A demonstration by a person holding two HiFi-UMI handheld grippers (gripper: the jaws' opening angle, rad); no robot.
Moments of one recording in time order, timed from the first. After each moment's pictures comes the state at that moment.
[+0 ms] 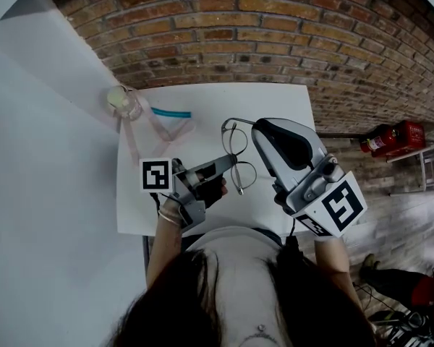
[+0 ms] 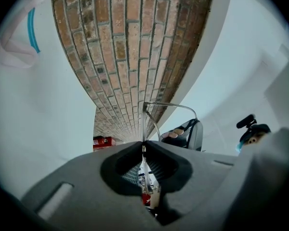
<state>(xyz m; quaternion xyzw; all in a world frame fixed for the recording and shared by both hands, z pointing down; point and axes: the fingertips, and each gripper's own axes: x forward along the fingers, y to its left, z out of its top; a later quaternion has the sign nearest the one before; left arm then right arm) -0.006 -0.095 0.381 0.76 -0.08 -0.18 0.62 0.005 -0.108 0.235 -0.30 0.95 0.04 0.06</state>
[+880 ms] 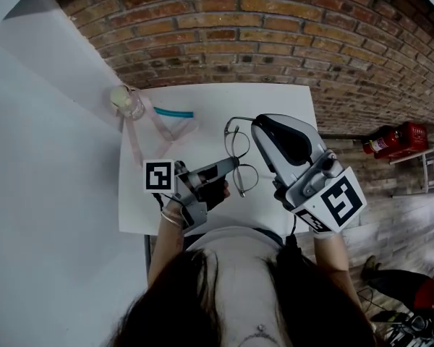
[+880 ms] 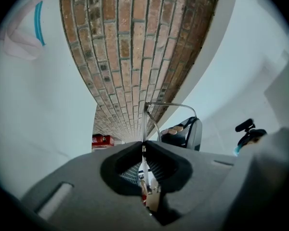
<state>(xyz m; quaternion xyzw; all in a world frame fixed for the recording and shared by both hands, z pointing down) -0.004 -0.091 0.388 0.74 -0.08 -0.19 0.64 0.004 -0.115 0.237 -0.29 0.95 0.04 0.06</state>
